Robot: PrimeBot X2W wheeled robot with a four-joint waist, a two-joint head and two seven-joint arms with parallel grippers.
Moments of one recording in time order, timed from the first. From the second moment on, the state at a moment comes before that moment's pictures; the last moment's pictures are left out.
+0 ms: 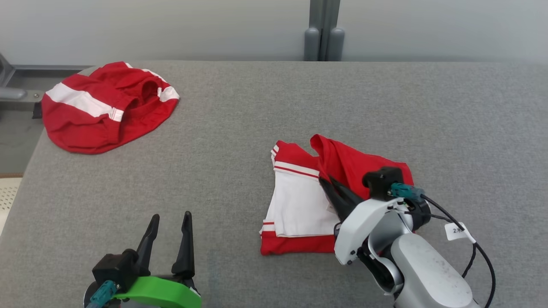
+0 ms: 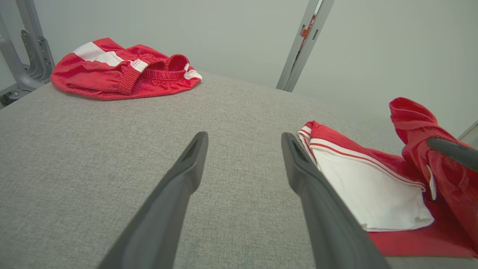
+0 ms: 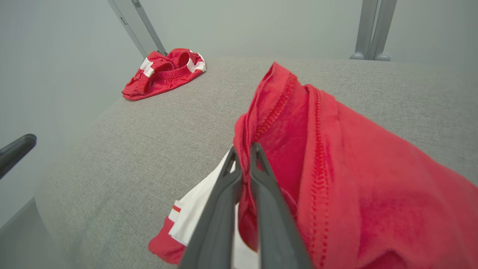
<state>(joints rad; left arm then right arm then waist) -0.01 0.21 -0.35 0.15 -0.56 0.07 -0.26 -0.33 -0.06 0.39 0.37 0.37 0.13 0.06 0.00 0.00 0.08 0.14</state>
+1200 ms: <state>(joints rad) -0.06 0.14 -0.33 0.20 -0.50 0.02 -0.26 -0.57 -0.05 0.44 0.67 0.35 0.13 -0.22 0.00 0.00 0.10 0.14</state>
